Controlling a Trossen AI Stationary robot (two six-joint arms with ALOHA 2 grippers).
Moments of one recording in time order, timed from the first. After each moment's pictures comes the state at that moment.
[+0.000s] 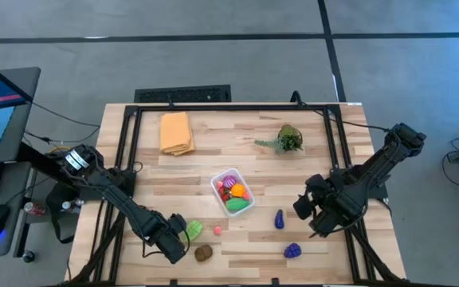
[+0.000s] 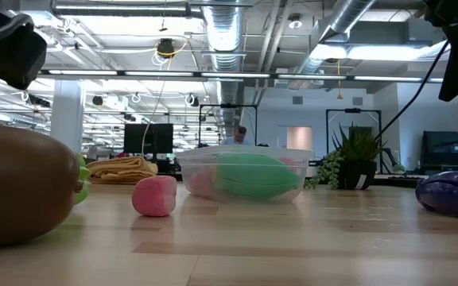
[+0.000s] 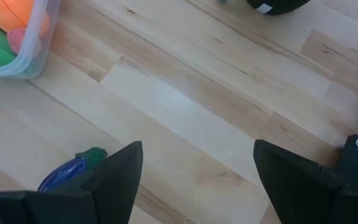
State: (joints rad) left arm -0.73 1.69 0.98 -0.64 0.04 -1.41; right arm 0.78 1.36 0.96 -1.30 0.53 1.75
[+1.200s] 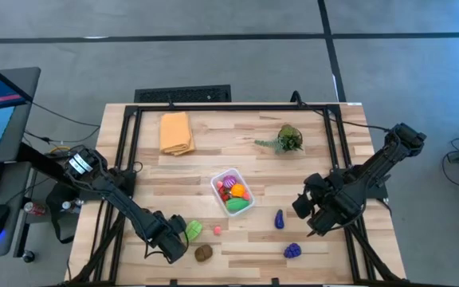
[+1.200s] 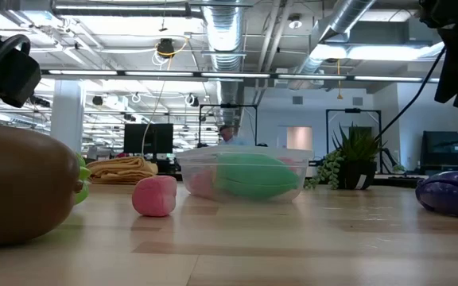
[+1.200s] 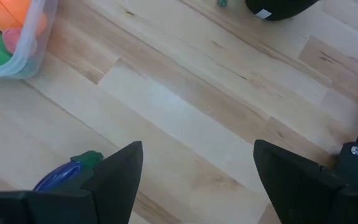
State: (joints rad) left arm -0.73 1.75 0.98 -0.67 0.06 -1.34; right arm 0.75 1.36 0.96 -1.30 0.53 1.70
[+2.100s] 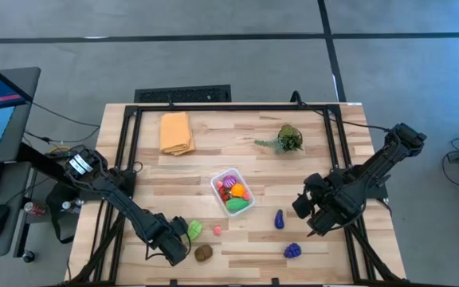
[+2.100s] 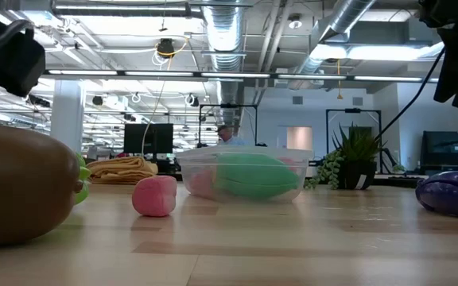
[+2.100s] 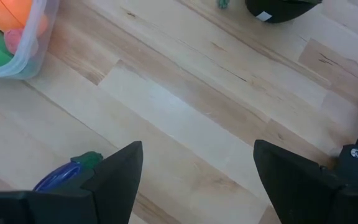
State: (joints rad) left arm -0.73 1.75 1.01 -0.66 0.05 -1.36; right arm 0.75 1.36 0.96 -1.30 0.53 1.69
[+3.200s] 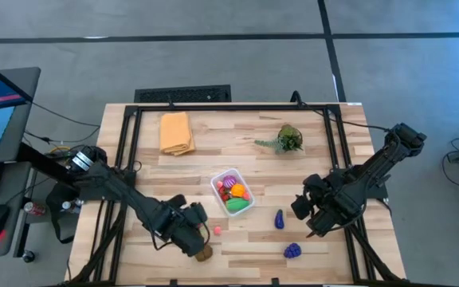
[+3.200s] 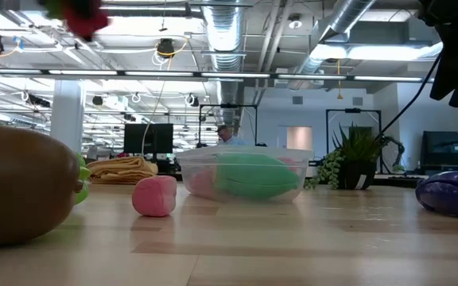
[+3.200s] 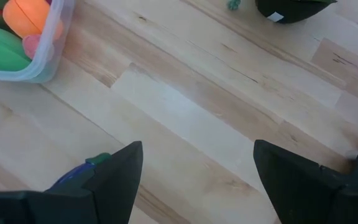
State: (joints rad) left arm -0.60 1.75 1.52 -1.07 -0.29 -1.02; right arm 0.76 1.36 0.96 -1.26 0.55 1.69
